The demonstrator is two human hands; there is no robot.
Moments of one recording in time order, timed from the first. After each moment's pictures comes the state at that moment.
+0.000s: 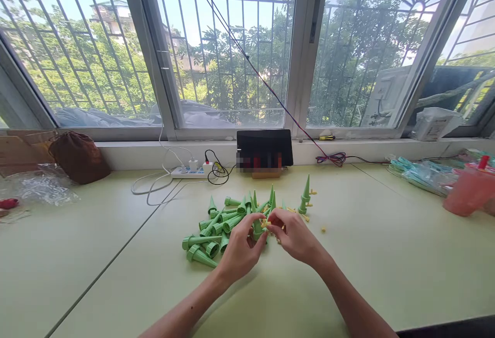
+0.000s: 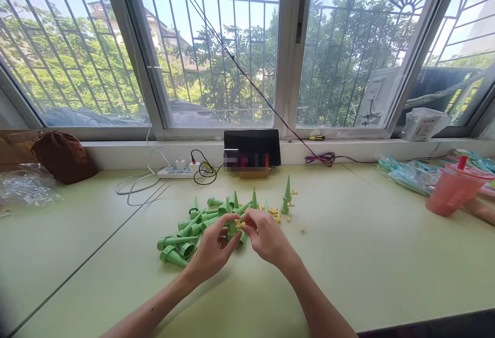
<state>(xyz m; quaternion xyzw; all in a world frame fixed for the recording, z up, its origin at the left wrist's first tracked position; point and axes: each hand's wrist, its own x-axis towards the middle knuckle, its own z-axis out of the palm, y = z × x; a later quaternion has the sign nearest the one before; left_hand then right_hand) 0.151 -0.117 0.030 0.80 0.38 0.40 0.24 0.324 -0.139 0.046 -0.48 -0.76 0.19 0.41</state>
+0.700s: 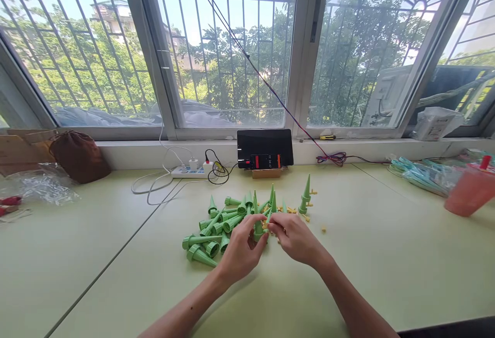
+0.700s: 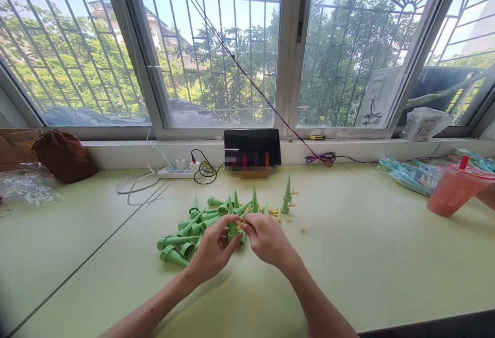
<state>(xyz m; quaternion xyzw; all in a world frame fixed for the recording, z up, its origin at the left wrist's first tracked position) 0.149 -0.119 0.027 0.81 0.36 0.39 0.25 0.323 -0.141 0.051 -0.51 -0.78 0.15 0.34</state>
